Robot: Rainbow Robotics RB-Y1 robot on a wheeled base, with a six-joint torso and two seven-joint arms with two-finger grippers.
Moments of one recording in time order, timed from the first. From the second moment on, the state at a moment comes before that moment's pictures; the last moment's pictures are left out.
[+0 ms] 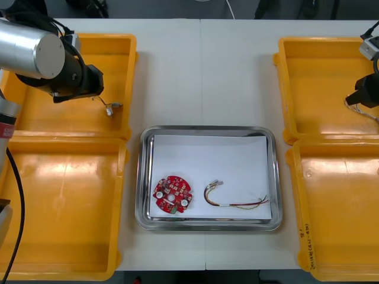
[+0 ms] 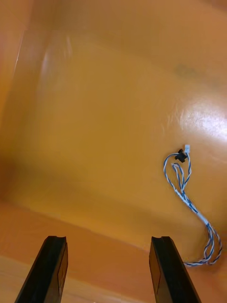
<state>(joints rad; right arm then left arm) -0.68 -0.71 -0.22 -1.42 -0.70 1.66 1.98 -0.72 0.52 -0.05 -1.55 0.47 1.52 -1.17</state>
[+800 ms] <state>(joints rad) -0.75 -0.71 -0.22 -1.16 -0.65 1.44 2.09 -0.69 0.58 0.12 -1.55 0.49 1.58 -1.48</state>
